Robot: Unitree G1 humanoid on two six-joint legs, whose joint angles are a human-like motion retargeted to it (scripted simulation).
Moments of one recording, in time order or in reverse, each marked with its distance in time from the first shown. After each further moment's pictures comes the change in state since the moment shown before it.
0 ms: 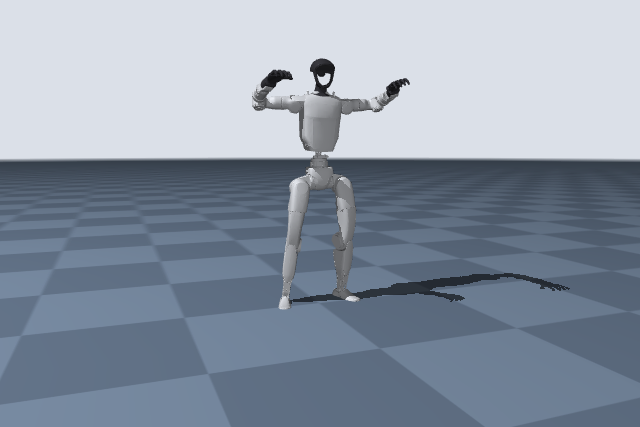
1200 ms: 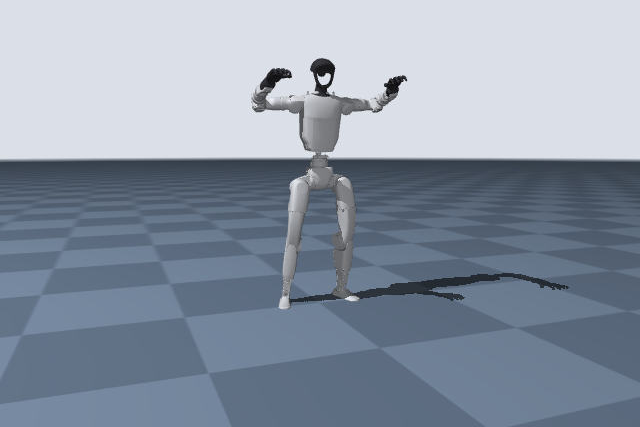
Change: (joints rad) left arm 0.327 -0.066 0.354 -0.059 -0.076 -0.033 0.099; right arm -0.037 0.032 0.007 -0.019 0.040 -0.032 -0.091; waist -0.026 0.006 0.023; left_leg 0.000 0.001 -0.001 -0.001 -0.001 -0.005; right_leg 0.003 0.001 -0.006 -0.002 -0.001 0.003
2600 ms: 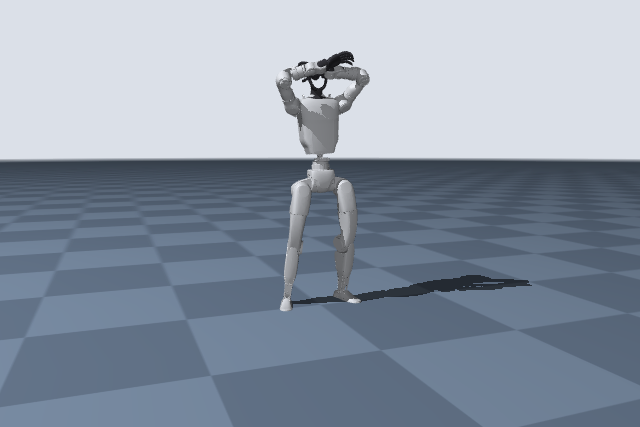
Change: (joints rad) left arm -2.796 -0.680 -2.266 -0.165 -0.058 0.057 0.226; right arm -2.697 0.597 2.268 0.123 0.080 0.020 -0.194; waist -0.029 0.071 -0.097; left_leg 0.010 0.009 0.003 0.014 -0.009 0.007; right_leg 0.019 0.005 -0.008 -0.001 -0.002 -0.015
